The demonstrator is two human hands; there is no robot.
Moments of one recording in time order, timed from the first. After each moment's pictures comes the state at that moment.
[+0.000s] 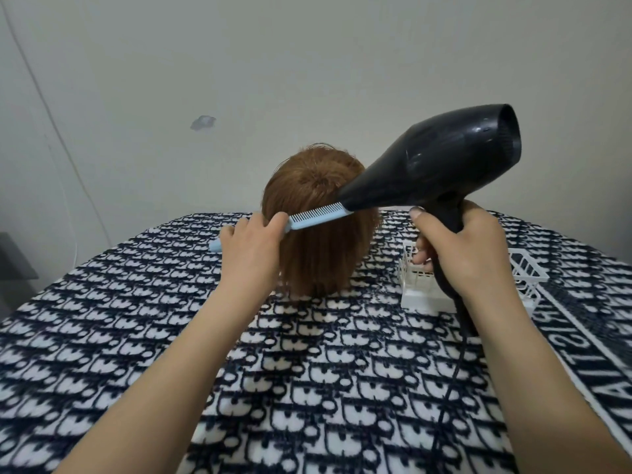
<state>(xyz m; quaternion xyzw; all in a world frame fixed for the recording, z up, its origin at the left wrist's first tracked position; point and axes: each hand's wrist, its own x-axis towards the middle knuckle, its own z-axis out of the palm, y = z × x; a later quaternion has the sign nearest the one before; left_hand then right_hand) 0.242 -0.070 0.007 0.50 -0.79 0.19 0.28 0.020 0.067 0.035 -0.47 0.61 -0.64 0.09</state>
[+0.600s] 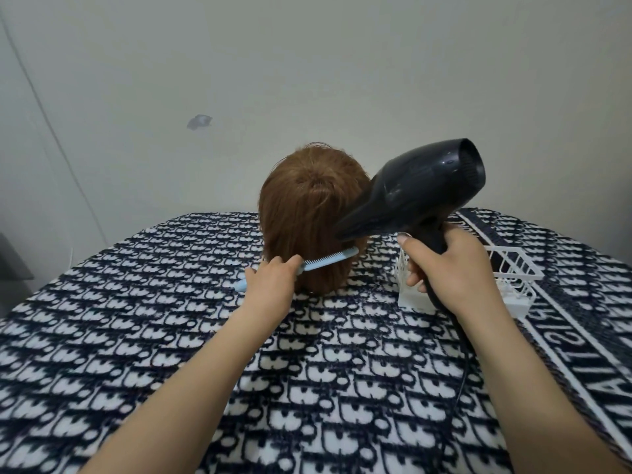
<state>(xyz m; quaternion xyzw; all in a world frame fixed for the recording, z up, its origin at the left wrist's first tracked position) 0.219 -0.081 -0.049 0.52 -0.84 0.05 0.13 0.015 0.065 0.009 -0.49 0.64 -0.59 0.12</state>
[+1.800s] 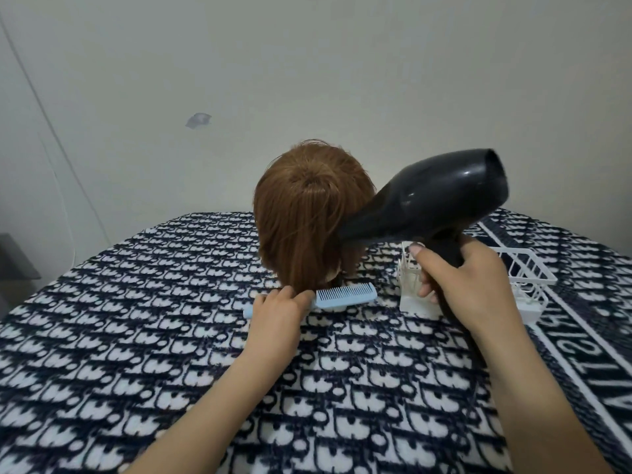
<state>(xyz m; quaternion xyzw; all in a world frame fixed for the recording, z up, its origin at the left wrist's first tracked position) 0.216 -0.057 -0.097 0.47 -0.85 0.10 0.19 -0.004 0.067 -0.005 -0.48 0.64 -0.59 0.10</state>
